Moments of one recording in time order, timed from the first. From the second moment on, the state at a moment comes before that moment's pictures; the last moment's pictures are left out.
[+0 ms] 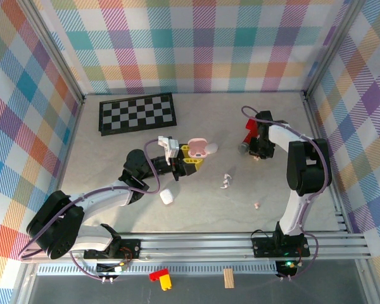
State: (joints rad) left arm -0.65 1.30 0.57 0.96 0.69 -0.27; right arm 0.12 1.89 1.27 -0.74 0.00 0.41
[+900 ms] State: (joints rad) left arm -0.50 1.07 0.38 0.97 0.63 -0.33; right arm 0.49 1.99 1.39 -0.81 0.06 0.35
